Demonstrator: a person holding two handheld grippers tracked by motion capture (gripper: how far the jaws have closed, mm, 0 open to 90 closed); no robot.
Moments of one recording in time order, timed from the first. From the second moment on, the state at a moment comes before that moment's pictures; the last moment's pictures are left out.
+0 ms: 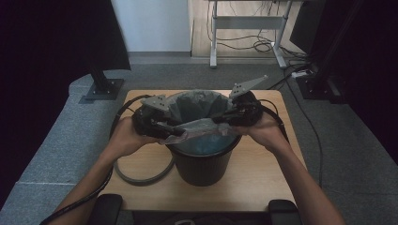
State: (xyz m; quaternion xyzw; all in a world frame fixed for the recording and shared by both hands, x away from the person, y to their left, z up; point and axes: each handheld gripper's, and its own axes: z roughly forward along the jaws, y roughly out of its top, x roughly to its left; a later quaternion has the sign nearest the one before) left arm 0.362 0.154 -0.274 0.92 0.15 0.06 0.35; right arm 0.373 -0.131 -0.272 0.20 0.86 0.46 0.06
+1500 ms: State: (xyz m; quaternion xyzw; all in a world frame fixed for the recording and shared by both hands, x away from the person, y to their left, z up) left arm 0.443 0.186 -0.280 0.88 0.32 0.09 0.35; right arm 0.393 -0.172 -0.287 0.32 0.84 0.40 0.18
